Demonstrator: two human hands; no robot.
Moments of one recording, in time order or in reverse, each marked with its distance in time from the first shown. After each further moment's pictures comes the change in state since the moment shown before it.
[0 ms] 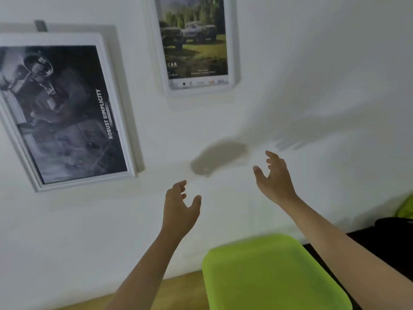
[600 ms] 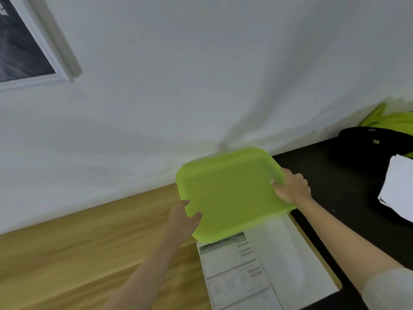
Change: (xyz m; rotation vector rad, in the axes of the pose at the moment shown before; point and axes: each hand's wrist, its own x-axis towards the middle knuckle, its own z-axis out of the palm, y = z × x) left_hand -0.180 -0.133 0.088 0.226 -0.534 -0.594; right_hand -0.169 0.227 -0.049 -0.675 -0.425 0.588
